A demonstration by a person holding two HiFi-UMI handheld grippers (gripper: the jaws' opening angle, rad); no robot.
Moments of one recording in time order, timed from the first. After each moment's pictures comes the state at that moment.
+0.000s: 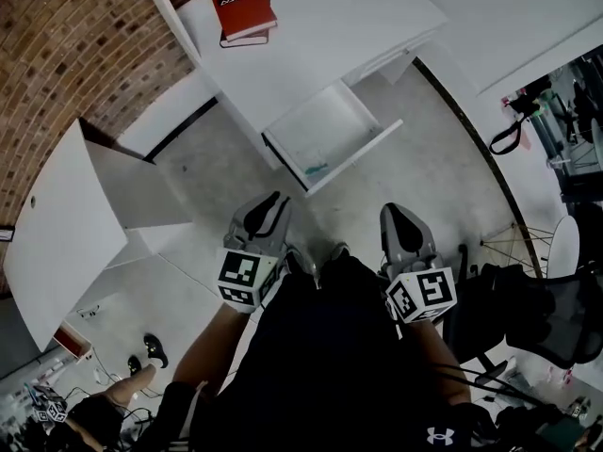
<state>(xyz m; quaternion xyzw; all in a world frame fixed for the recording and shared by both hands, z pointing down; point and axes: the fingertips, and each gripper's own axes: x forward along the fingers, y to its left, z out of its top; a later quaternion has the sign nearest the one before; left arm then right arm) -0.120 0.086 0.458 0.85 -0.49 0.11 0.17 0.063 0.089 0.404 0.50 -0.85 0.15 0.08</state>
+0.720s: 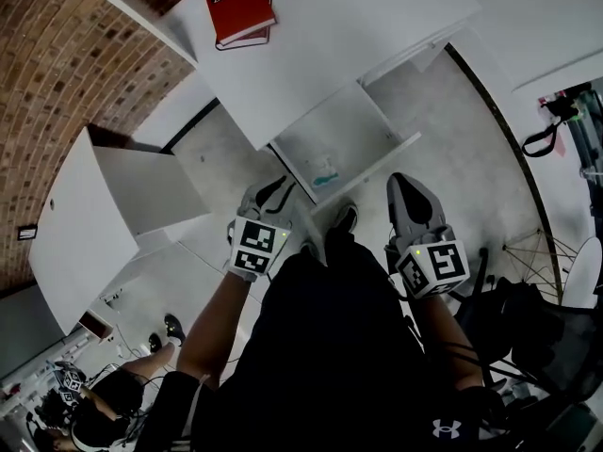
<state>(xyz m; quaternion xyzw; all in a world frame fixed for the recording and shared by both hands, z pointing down) -0.097 -0.033 0.557 0.83 -0.46 0.29 0.15 0.086 -0.064 0.439 0.46 -0.86 0.21 0.05</state>
